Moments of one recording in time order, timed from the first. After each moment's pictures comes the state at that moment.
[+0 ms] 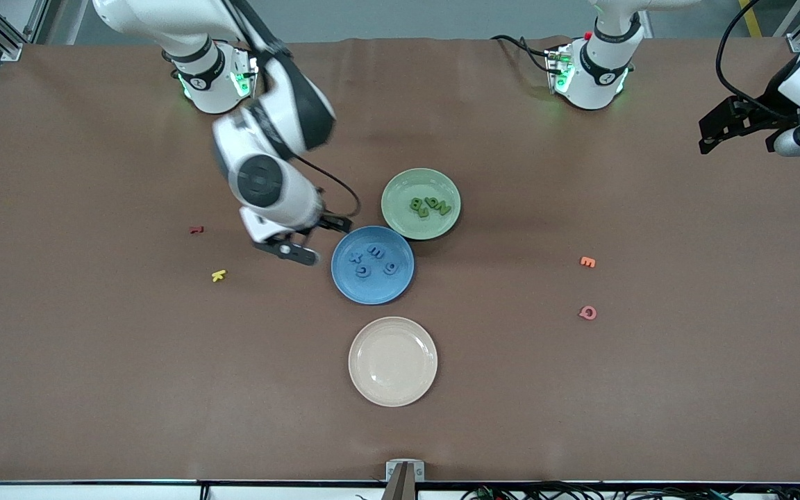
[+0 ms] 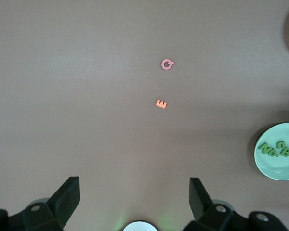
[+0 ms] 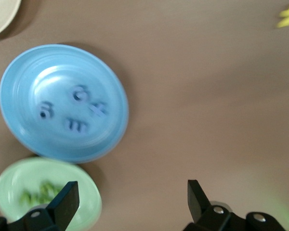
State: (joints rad) left arm -0.03 -0.11 -0.08 -1.61 0.03 1.48 -0.10; right arm 0.60 0.30 -0.10 -1.72 0.22 1.79 0.73
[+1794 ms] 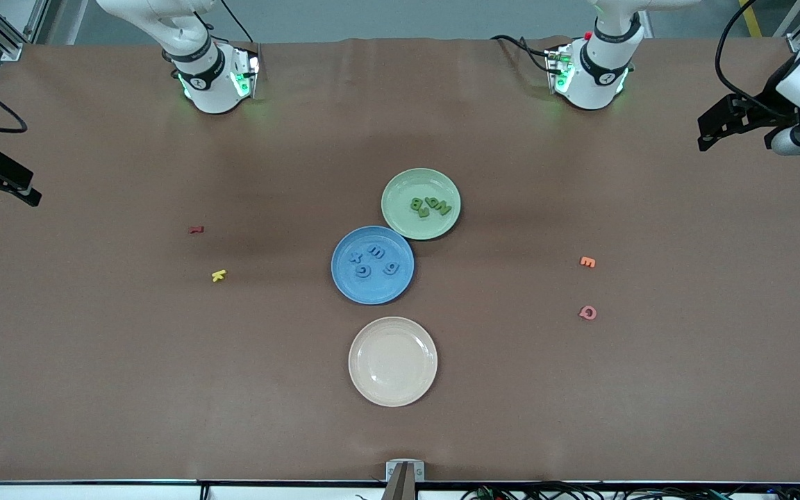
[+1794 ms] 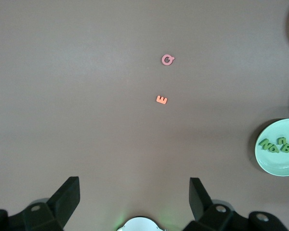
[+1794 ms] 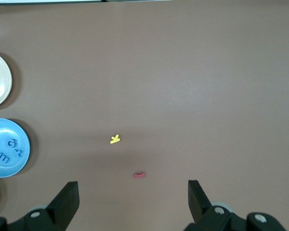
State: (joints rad) left arm -0.03 -0.11 -0.08 -1.61 0.03 1.46 -0.10; right arm 0.03 0.00 -0.10 -1.56 0.03 1.64 -0.06
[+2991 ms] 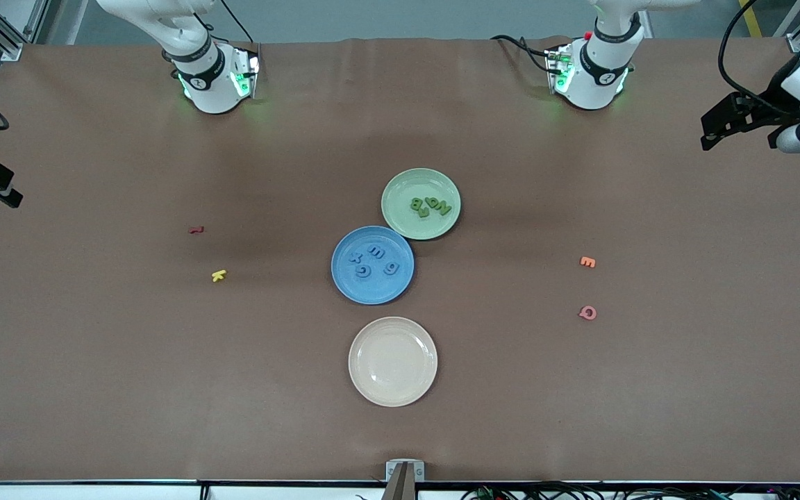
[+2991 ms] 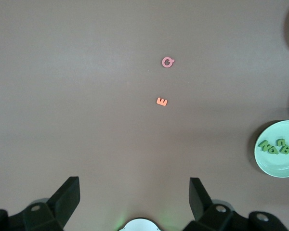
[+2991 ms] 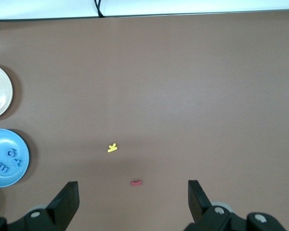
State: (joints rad) left arm -0.02 -0.11 -0.08 -1.60 0.03 1.46 -0.10; right arm 0.01 0.01 -0.10 -1.50 0.03 1.64 -0.06
